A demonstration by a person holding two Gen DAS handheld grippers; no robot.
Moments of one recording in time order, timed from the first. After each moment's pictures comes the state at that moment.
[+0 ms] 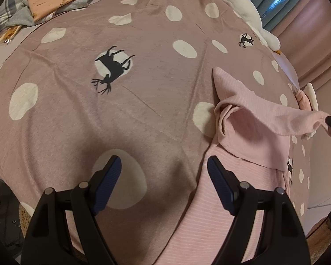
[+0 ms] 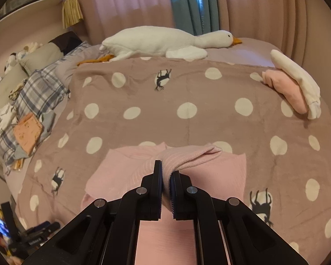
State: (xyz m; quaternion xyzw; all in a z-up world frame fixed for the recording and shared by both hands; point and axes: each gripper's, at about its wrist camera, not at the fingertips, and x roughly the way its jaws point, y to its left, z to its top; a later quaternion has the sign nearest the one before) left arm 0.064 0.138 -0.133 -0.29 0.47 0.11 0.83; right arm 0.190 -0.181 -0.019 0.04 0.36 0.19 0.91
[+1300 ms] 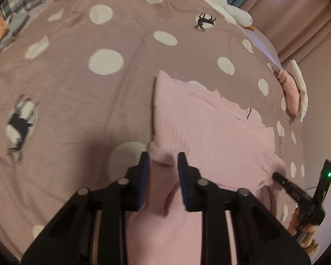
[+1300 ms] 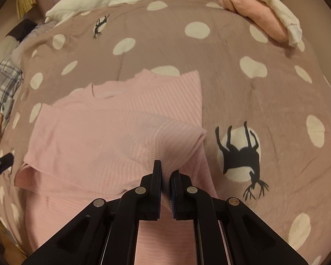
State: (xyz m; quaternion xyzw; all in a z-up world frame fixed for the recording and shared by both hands) left arm 0.206 0.078 -0.129 -0.24 0.49 0.00 0.84; right arm 0.220 -0.249 -0.153 0.07 0.48 0.11 0.87
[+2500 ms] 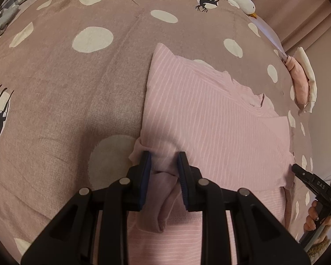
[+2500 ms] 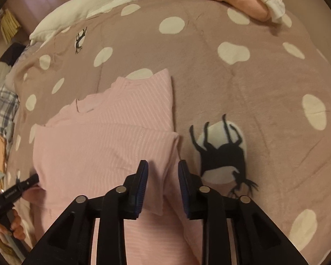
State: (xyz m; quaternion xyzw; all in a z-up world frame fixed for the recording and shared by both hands) left arm 0.218 0.065 -0.170 -0.22 0.51 0.00 0.83; right arm 0.234 -0.287 -0.168 0.14 0.49 0.10 0.85
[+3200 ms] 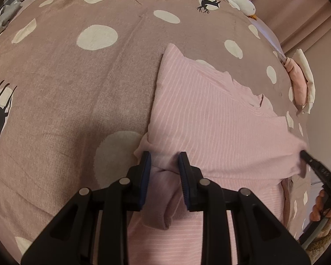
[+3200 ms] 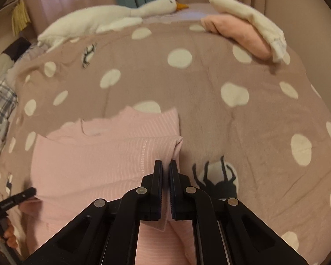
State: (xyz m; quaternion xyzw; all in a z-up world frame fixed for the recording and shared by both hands) left arm 0.211 0.070 -0.169 -0.23 0.51 0.00 0.83; right arm 0.239 -0.275 -0.134 0.08 0.43 0.07 0.89
